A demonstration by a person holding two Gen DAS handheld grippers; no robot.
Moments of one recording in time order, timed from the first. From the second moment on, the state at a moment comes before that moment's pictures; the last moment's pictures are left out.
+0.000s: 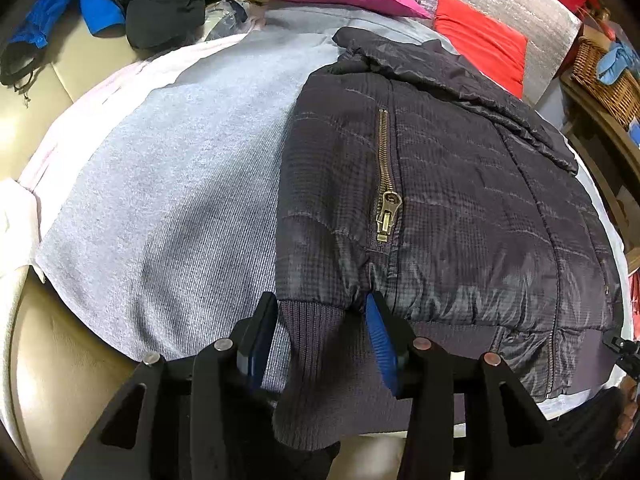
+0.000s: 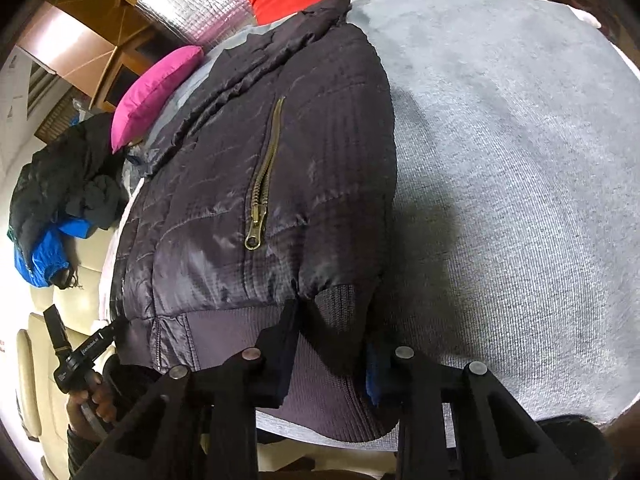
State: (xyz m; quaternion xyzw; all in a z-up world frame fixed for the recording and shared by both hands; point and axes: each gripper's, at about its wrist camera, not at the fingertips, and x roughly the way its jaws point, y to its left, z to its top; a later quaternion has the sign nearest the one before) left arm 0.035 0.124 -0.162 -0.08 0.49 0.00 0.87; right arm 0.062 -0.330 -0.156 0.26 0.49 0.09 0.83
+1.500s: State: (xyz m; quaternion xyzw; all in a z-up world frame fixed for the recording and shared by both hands) left arm 0.036 0.121 -0.161 -0.07 0.49 -0.01 0.87; right arm 0.064 -0.347 -0.164 0.30 0.50 0.13 0.80
